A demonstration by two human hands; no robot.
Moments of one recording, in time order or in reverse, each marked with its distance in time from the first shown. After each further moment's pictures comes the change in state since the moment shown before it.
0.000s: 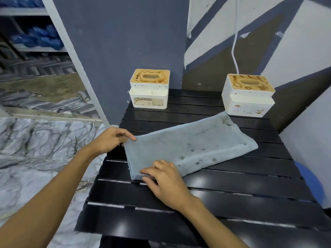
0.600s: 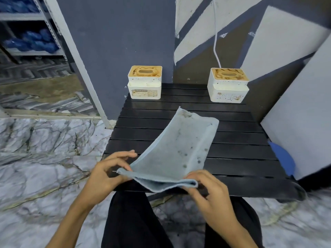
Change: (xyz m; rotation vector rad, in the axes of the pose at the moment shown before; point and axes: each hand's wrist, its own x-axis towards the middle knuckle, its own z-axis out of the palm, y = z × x) left_hand -0.211 0.019 0.074 -0.383 0.111 0.358; right_hand -0.167 -0.063 -0.079 0.302 0.363 0.202
